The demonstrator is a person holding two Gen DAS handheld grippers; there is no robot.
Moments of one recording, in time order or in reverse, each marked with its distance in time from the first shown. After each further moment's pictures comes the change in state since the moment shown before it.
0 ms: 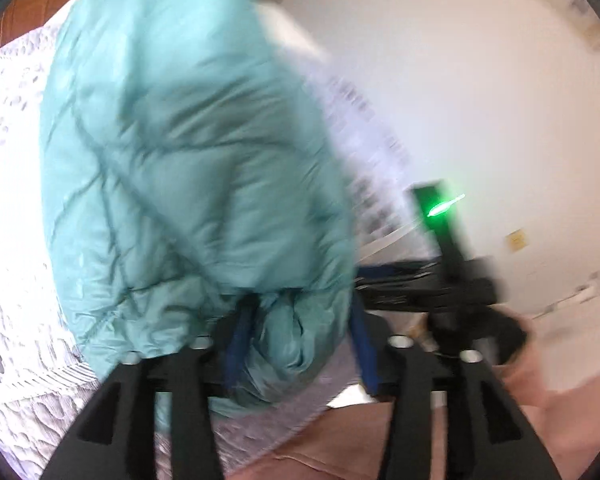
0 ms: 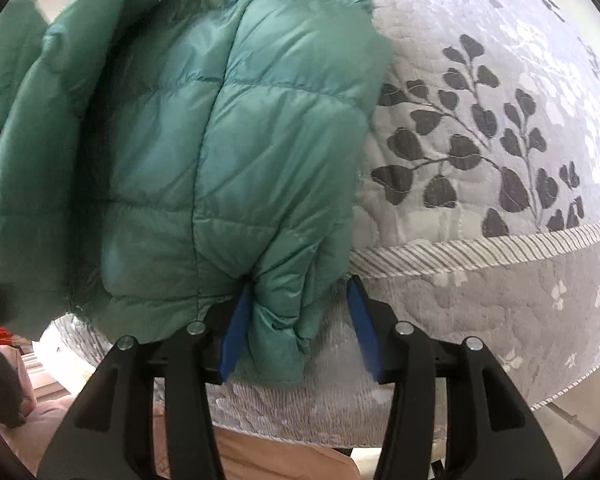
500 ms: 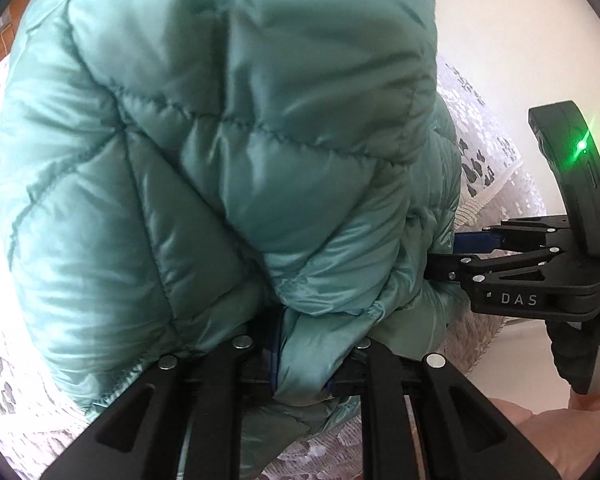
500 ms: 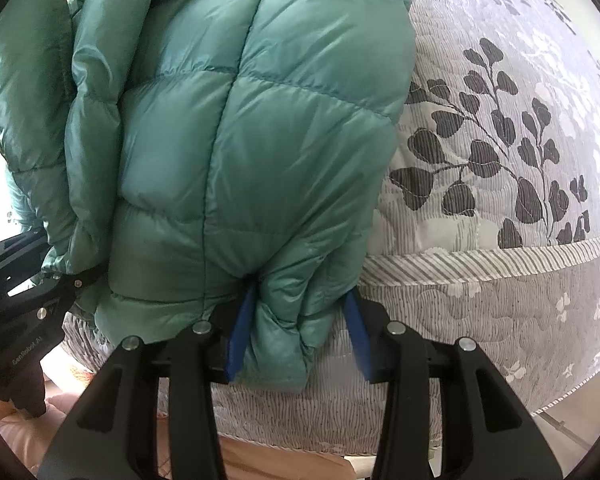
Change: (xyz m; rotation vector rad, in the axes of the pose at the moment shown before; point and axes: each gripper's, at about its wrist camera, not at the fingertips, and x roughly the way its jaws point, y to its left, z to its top) left arm 0.132 -0.002 -0.011 0.087 0.187 0.333; right arm 0.020 0.023 0.003 -0.047 0.033 -0.036
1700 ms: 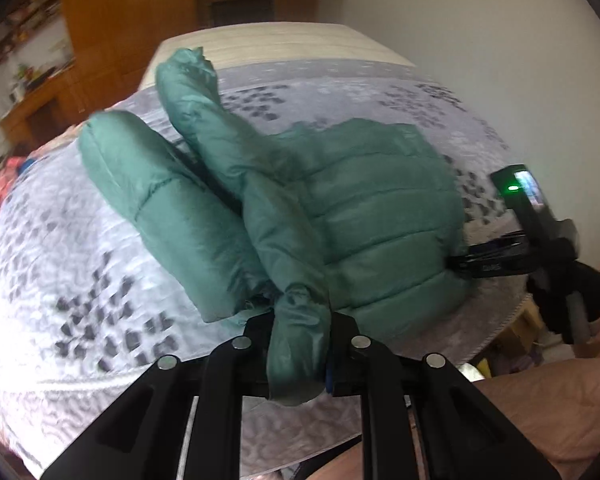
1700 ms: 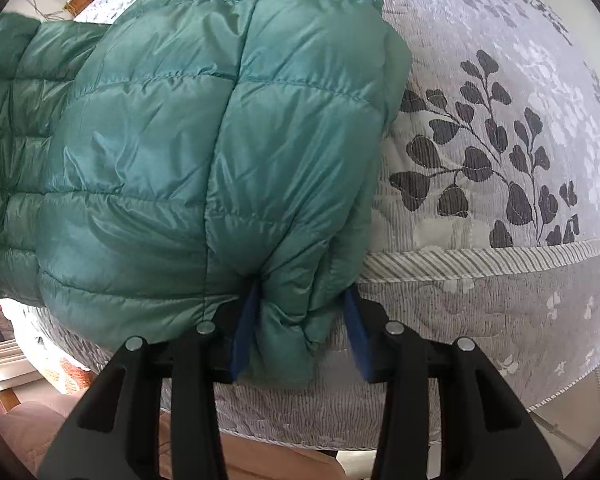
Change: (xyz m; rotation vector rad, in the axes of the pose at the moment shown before) left arm -0.139 0.012 -0.022 0.018 -0.187 0.223; right arm -0.009 0.026 -0.012 -0.015 -0.017 -0.029
